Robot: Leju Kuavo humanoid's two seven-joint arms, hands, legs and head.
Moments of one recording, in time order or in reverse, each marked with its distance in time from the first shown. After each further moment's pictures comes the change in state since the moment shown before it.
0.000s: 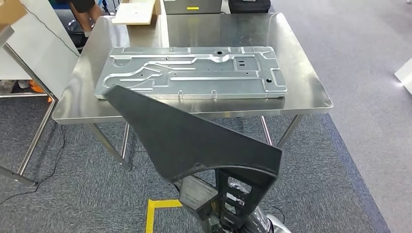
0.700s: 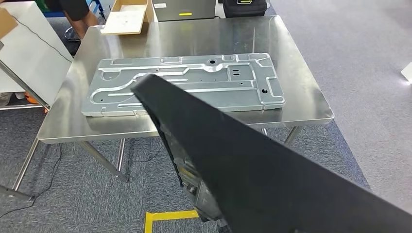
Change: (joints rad) left arm -0.006 -0.002 0.000 0.000 -0.028 -0.004 -0.008; right arm 0.010 0.022 -0.014 -0.045 0.029 -0.060 -0.109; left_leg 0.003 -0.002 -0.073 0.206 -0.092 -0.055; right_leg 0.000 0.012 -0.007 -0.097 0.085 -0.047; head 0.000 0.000
